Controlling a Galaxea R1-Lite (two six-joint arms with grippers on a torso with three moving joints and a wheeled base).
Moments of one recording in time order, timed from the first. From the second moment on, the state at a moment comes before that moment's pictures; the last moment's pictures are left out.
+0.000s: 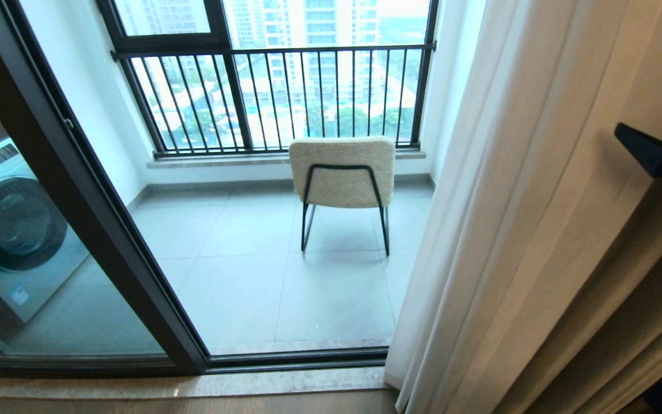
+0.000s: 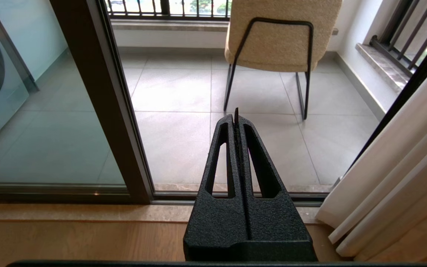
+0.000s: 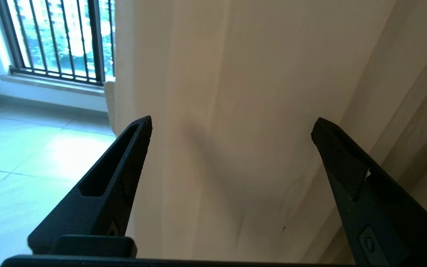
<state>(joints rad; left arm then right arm) 0.00 0.00 0.00 0.00 0.02 -0.05 0.00 1.27 -0.64 -0.90 0.09 -0.14</state>
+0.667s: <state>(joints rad) 0.00 0.00 0.00 0.00 0.02 -0.05 -0.05 1.32 -0.69 -0.89 0.15 -0.02</state>
